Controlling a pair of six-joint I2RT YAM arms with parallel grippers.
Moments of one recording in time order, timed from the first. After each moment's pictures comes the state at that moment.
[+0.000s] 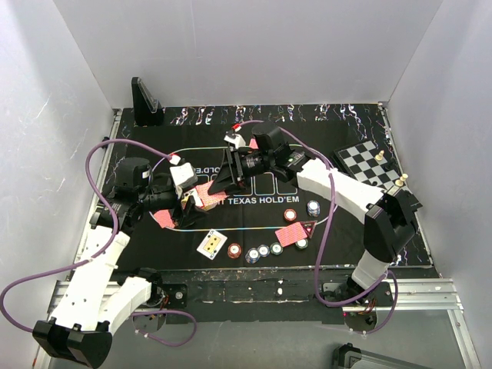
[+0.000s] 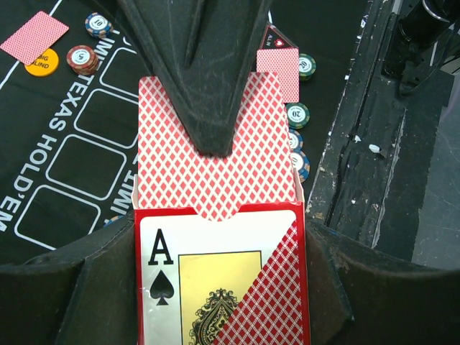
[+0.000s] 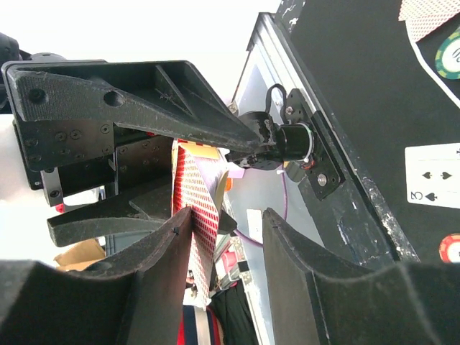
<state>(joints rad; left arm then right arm) -0.24 0.87 0.98 -0.77 0.86 0.49 0.80 1.69 1.39 -0.14 -0.91 0.98</state>
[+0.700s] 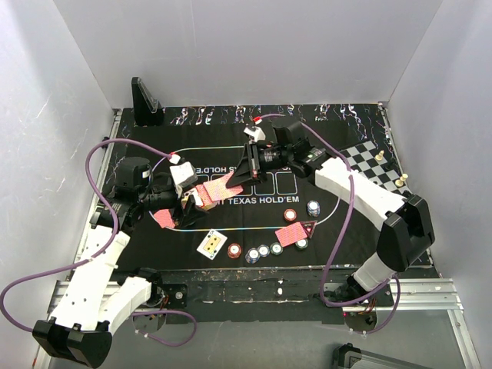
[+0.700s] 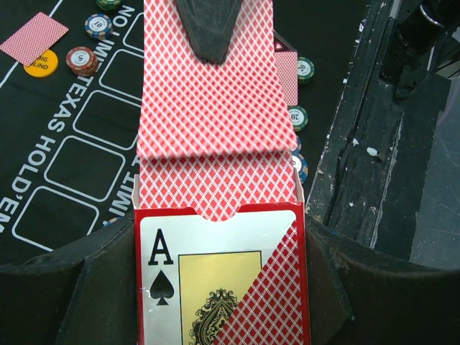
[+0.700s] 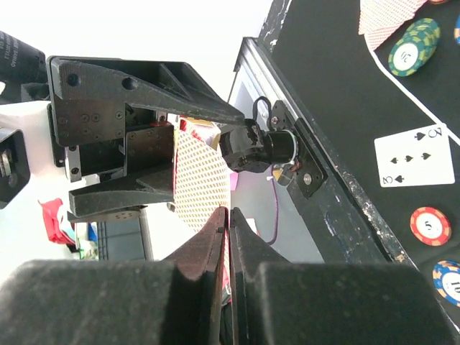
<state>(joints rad) -0.24 0.87 0.98 -0.76 0.86 0.47 0.71 1.59 1.35 -0.25 -0.89 0.94</state>
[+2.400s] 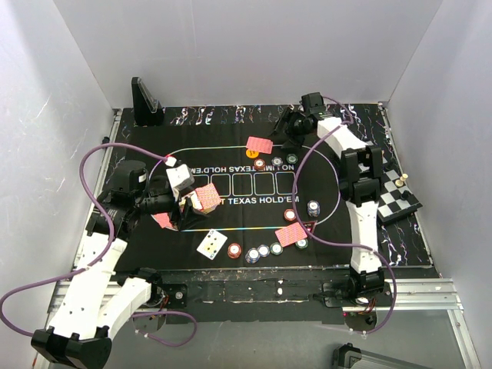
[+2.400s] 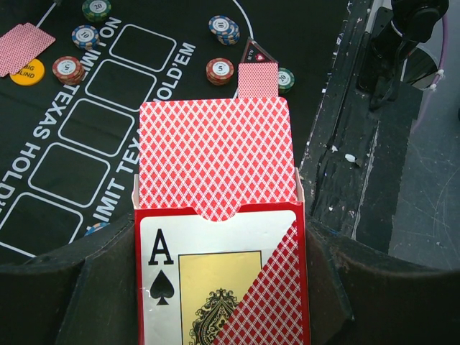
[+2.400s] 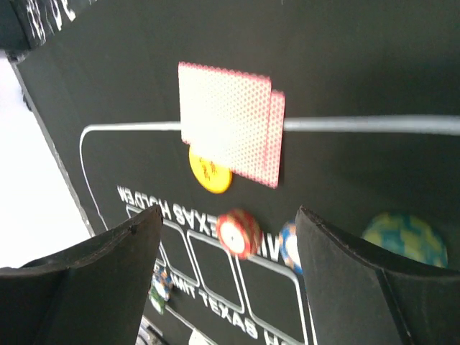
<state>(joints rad) -0.24 0.82 0.98 -0.78 0.90 0.43 0.26 2.39 2.04 -0.52 -0.46 0.75</state>
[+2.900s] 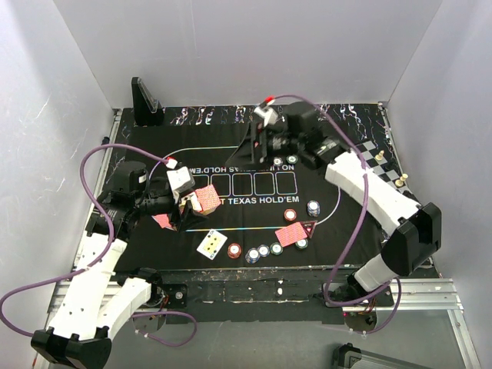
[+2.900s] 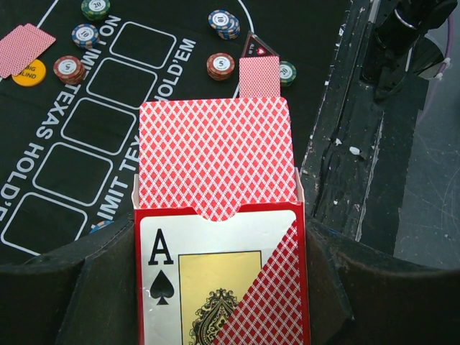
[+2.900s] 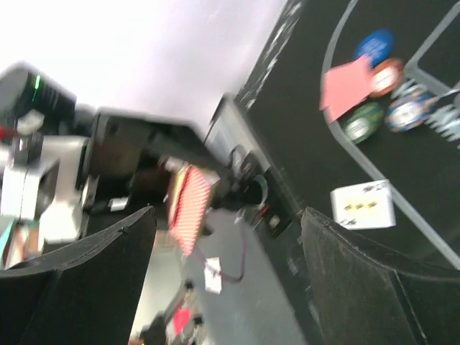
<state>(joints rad) -0.24 0.82 0.98 -0.80 0.90 0.47 0.58 1.55 1.48 -0.33 -0.75 0.79</state>
